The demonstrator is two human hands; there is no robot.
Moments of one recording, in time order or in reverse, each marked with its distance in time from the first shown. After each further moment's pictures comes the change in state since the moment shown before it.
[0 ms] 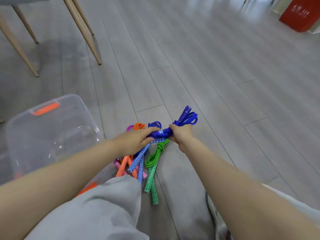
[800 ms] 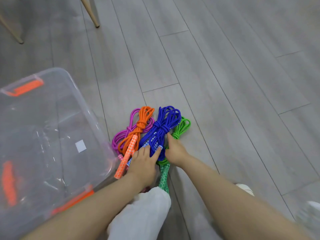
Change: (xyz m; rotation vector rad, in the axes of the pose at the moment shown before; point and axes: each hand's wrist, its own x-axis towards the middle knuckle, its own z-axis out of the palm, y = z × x) left_hand 0.027 -0.066 0.167 0.376 -0.037 -0.247; right_hand 0.058 0.121 0.036 -1.050 -0.412 -0.174
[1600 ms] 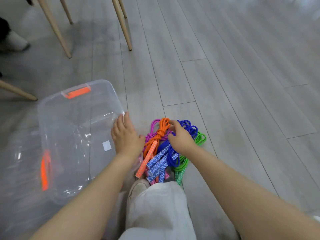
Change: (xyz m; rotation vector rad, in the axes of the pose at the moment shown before) left_hand -0.040 -0.088 -0.095 -0.506 0.564 -0.670; right_hand -0.045 -0.109 -0.035 0.076 0.125 -0.225
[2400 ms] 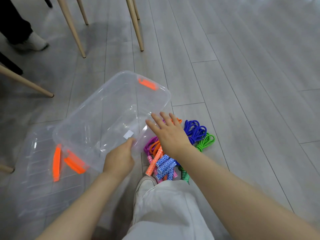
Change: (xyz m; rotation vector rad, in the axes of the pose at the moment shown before) left_hand -0.056 -0.052 -0.046 0.080 -0.211 0.103; right_hand -0.014 -0.048 0.023 -1.002 0.030 -0.624
